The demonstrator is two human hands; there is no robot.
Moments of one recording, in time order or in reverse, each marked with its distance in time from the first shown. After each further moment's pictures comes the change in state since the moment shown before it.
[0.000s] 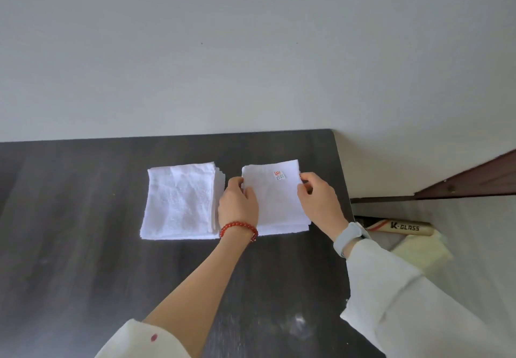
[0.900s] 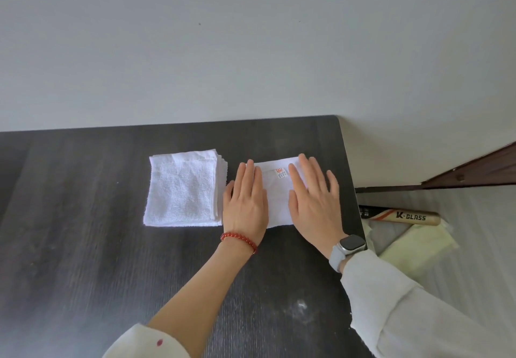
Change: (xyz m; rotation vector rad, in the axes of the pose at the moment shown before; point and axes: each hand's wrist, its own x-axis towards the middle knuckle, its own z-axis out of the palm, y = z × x) left_hand -0.017 -0.033 0.014 0.527 0.080 0.622; right_hand -0.029 0.012 0.023 -0.634 0.229 -0.391
